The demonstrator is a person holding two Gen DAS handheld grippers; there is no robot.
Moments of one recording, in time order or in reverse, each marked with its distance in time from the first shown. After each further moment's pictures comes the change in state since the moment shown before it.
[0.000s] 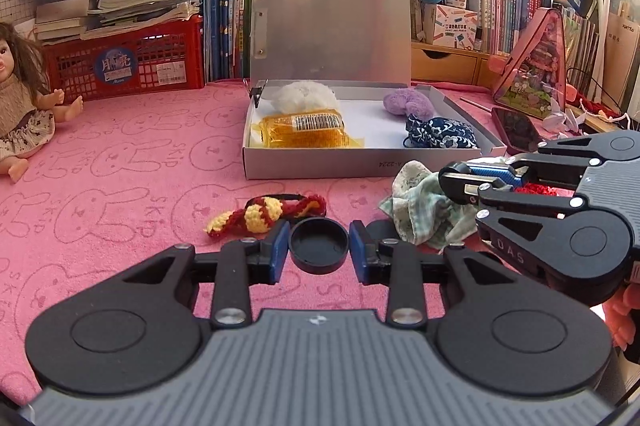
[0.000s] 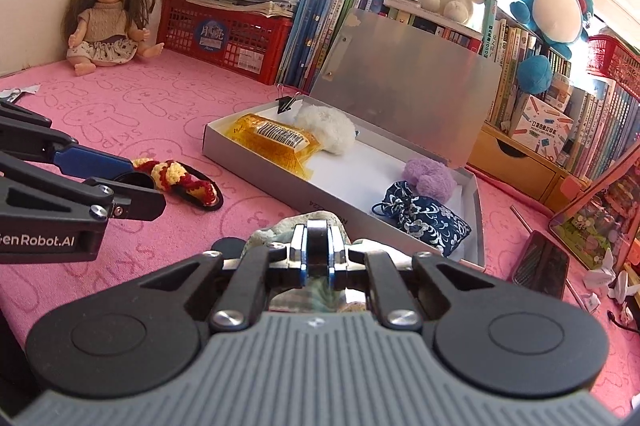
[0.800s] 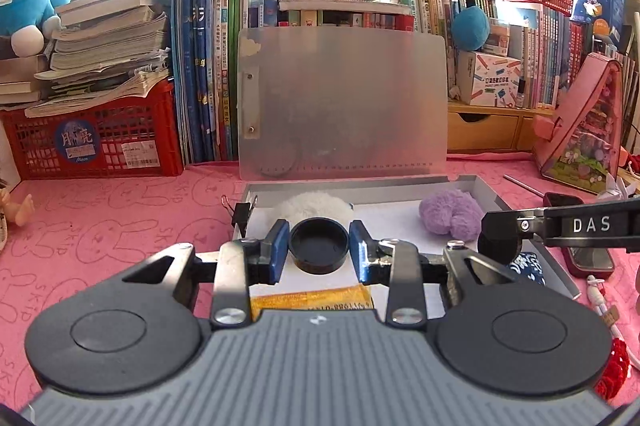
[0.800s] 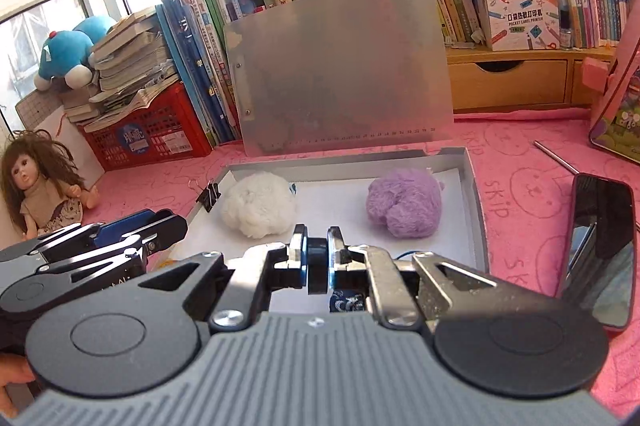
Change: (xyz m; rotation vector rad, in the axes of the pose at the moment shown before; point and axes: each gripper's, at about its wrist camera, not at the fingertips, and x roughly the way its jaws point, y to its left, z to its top) left arm 0.142 0.010 0.137 0.008 -0.067 0.029; right arm 0.112 -0.140 0.064 0.561 0.100 0.148
